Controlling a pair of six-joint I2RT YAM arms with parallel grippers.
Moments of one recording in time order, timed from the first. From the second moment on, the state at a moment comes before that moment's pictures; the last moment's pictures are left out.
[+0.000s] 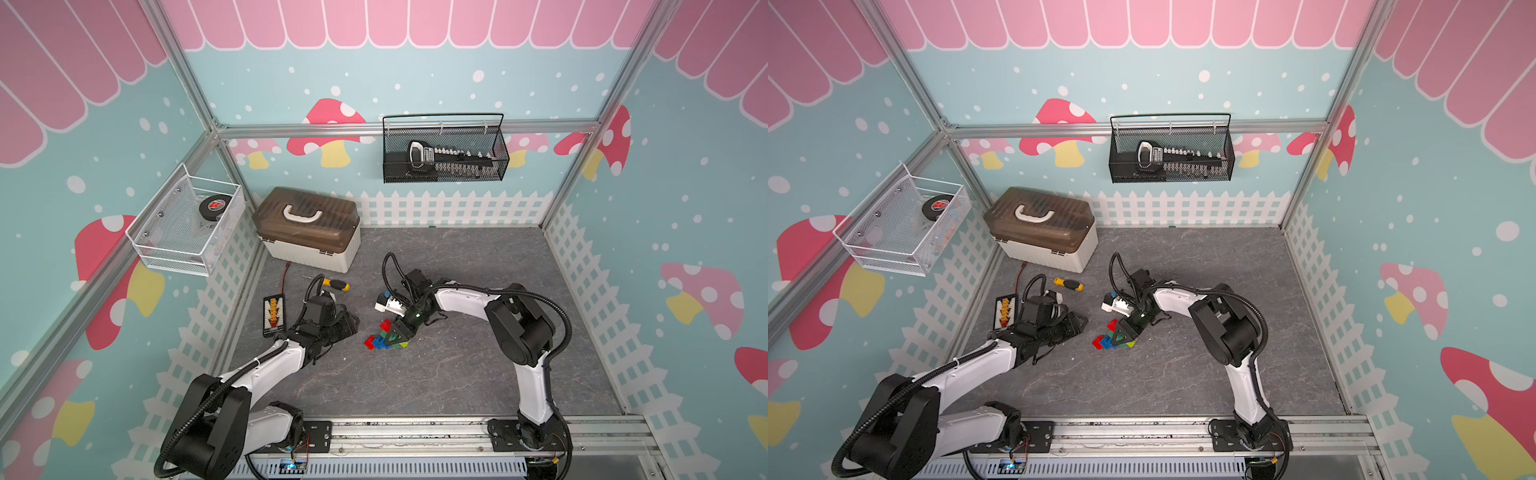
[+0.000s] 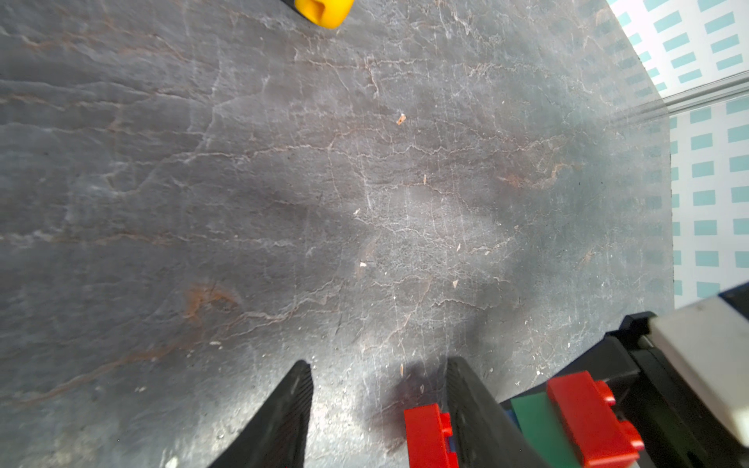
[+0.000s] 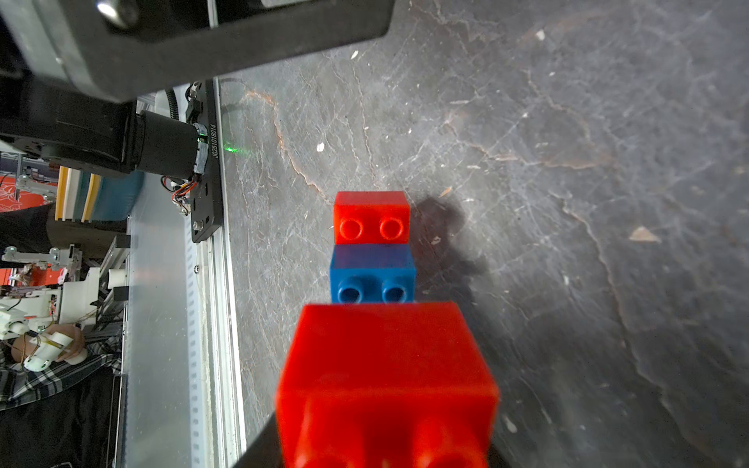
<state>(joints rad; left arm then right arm) -0.31 1.23 0.48 -0.07 0.20 -0.69 0.68 2.06 1.36 -0.60 -0.84 -0.26</state>
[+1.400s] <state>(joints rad) -0.32 1.40 0.56 -0.03 0.21 -0.69 0.57 2.09 1.46 -0.59 -0.77 -0.24</state>
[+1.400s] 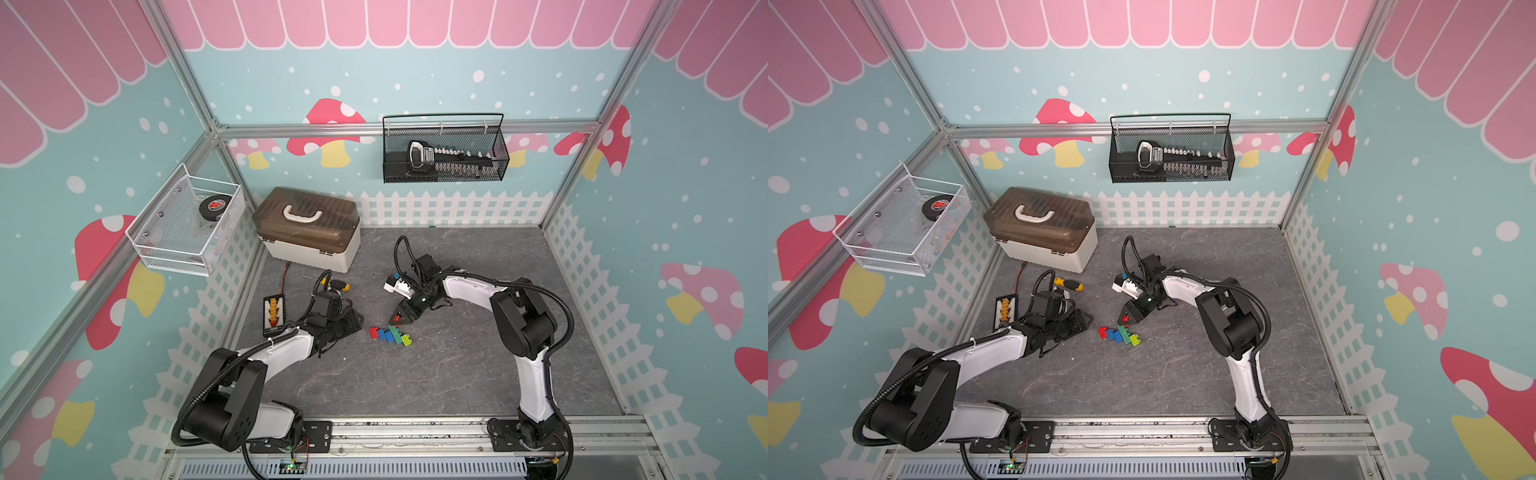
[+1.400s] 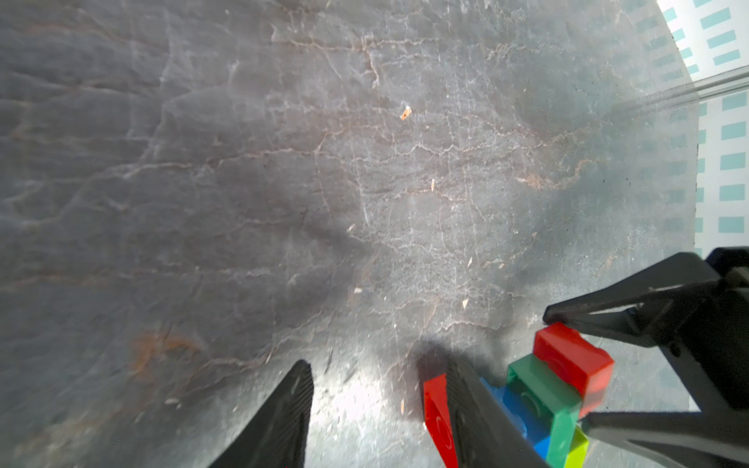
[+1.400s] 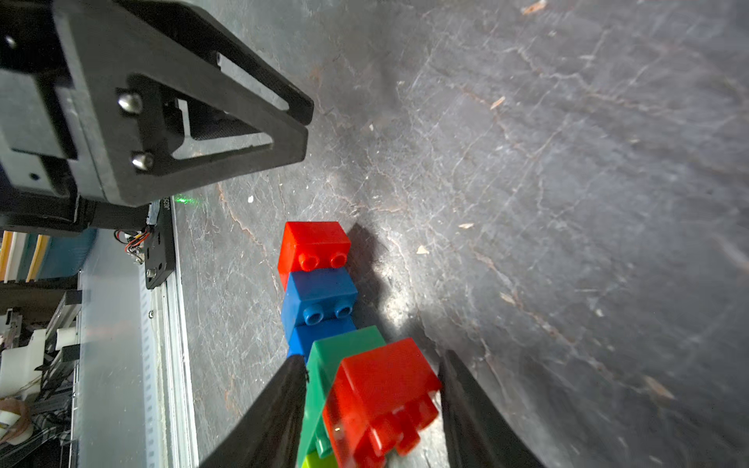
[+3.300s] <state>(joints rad) -0.66 1.36 0.55 -0.18 0.20 -0.72 0.56 1.34 0.89 -0.38 -0.26 -0.08</state>
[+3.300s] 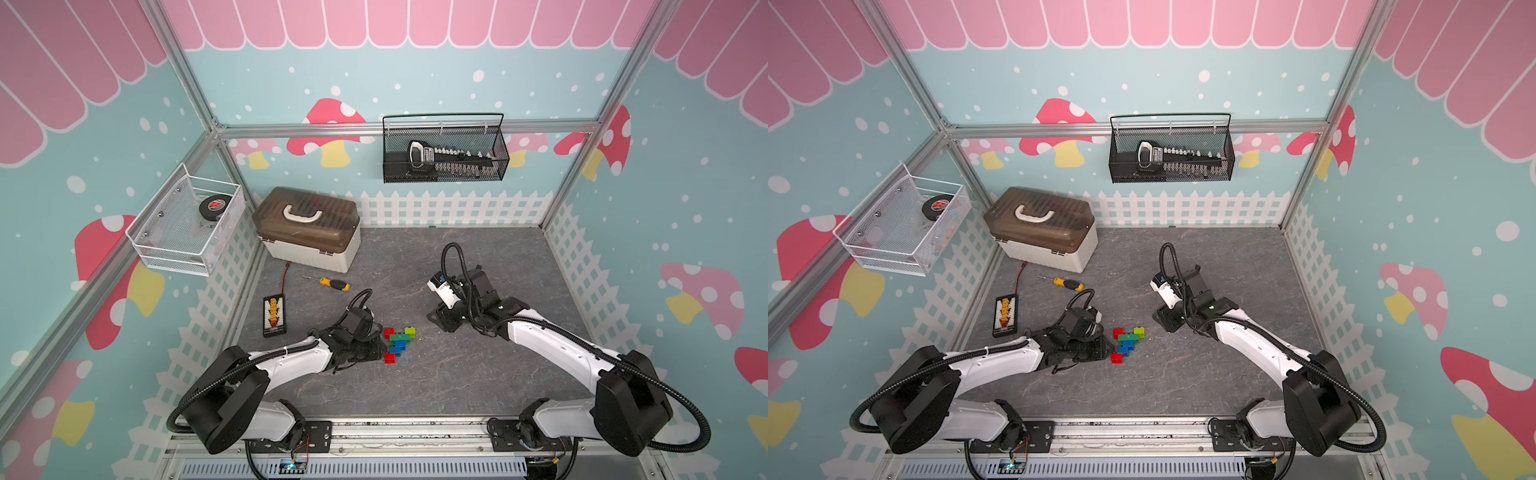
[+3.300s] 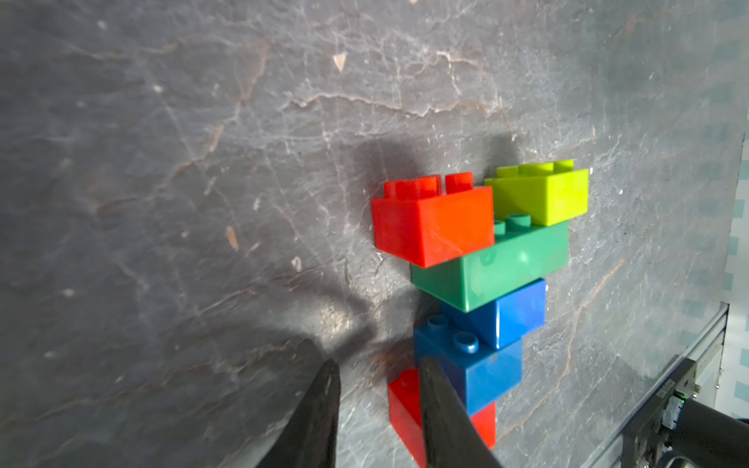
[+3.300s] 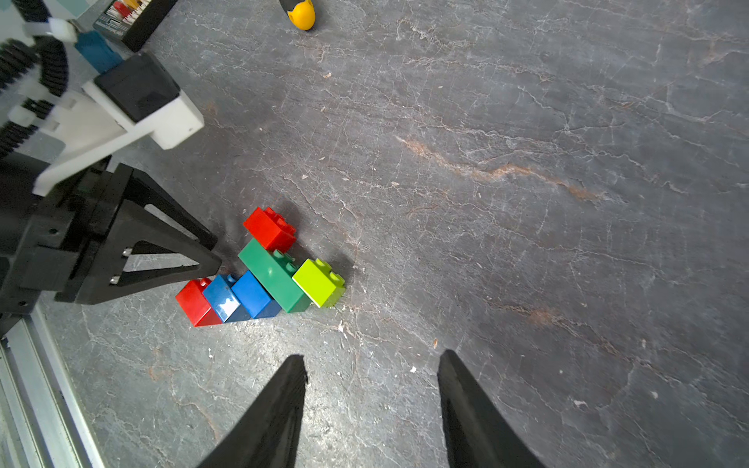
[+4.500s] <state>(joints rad) -0.11 1.29 0.59 0.12 -0.34 -0.16 0.21 1.35 0.47 0.25 0.73 -0.04</state>
